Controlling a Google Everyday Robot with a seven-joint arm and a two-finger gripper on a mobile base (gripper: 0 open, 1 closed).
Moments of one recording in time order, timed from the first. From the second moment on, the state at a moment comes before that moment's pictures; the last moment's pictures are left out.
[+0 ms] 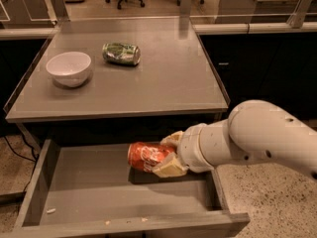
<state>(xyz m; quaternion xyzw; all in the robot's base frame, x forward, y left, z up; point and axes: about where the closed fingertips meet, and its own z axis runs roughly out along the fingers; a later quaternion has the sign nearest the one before) 0.440 -0.022 0.765 -0.56 0.74 0.16 0.34</state>
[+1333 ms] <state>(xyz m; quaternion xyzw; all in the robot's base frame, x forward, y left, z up) 0.464 0.012 0.626 -0.54 0.76 0.12 0.35</state>
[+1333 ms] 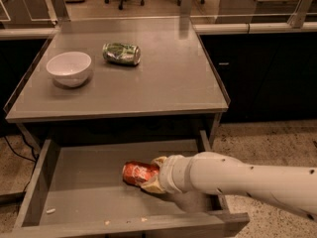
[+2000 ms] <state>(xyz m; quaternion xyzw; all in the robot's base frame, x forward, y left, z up) 0.467 0.014 0.626 -0.54 0.76 0.11 0.36</state>
